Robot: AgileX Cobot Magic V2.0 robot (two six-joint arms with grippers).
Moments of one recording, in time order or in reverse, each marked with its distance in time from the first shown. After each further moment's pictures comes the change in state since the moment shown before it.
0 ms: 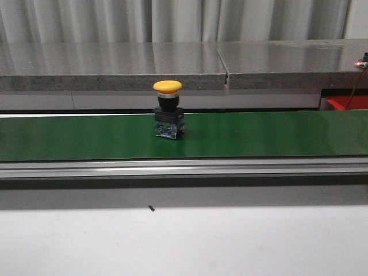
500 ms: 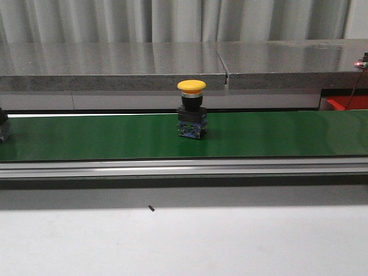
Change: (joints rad) left arm 0.000 -0.332 0.225 0.000 -0.043 0.004; right arm 0.000 0.000 0.000 0.000 0.000 0.000
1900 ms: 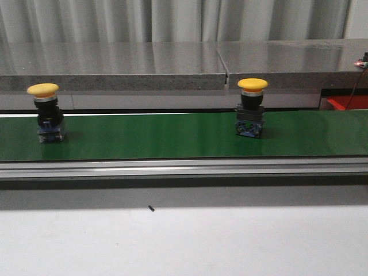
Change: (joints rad) left arm 0.000 -0.080 0.019 -0.044 -0.022 0.000; right arm 0.197 0.415 -0.225 0.064 0.158 -0.044
